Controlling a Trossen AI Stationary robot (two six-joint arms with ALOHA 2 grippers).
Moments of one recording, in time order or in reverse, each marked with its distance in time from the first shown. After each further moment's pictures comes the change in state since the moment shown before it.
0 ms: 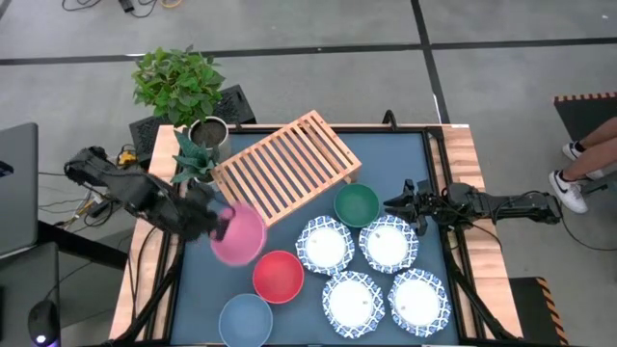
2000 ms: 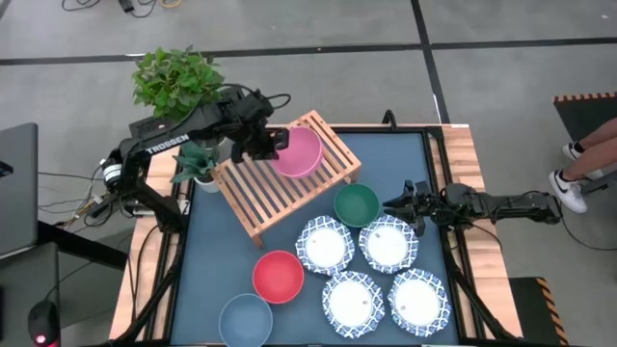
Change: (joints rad) left arm 0.967 0.426 0.195 0.370 0.537 0.491; right arm 0.000 0.000 0.000 -0.051 0.004 0.000
